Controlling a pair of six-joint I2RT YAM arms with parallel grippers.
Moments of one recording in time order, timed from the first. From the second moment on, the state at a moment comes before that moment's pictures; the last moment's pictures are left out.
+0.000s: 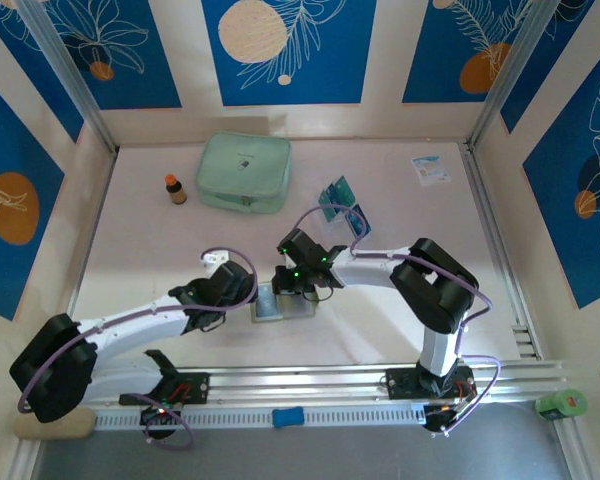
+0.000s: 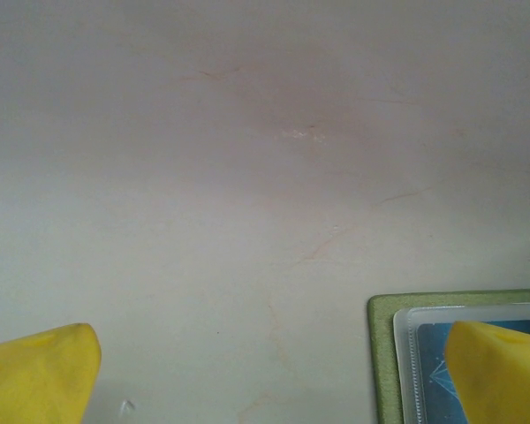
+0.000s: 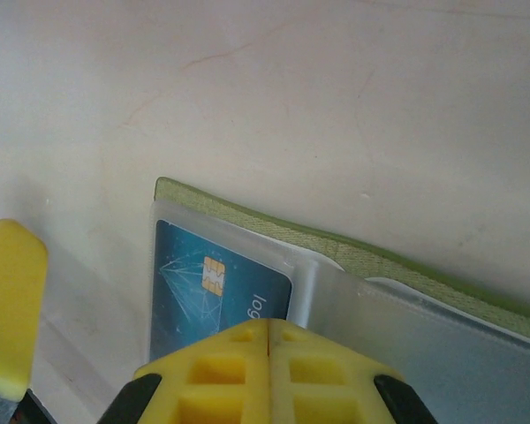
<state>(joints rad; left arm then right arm) -0.78 1.17 0.48 -0.30 -0.43 -0.79 0.87 1.82 1.00 -0.17 -0.30 0.77</state>
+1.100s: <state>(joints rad) -0.78 1.21 0.51 -0.28 -0.36 -0.75 0.84 1.61 0.88 -0.31 -0.20 0.71</state>
